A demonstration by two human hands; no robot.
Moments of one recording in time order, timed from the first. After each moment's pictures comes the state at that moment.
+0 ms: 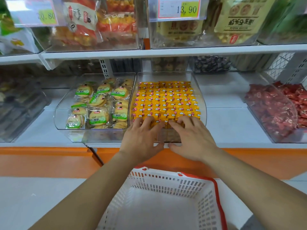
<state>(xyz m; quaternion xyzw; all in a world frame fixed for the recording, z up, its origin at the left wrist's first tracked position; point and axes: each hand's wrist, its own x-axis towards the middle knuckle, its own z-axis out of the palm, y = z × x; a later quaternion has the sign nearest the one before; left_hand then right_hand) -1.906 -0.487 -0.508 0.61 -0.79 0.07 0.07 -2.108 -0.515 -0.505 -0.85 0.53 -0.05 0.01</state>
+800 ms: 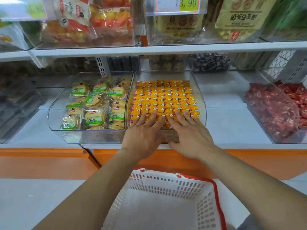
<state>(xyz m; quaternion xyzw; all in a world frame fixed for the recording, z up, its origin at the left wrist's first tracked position) -1.911 -0.513 -0.523 0.61 -0.79 0.03 0.04 -2.103 -0.533 -0.514 -0.84 0.54 -0.01 0.02</state>
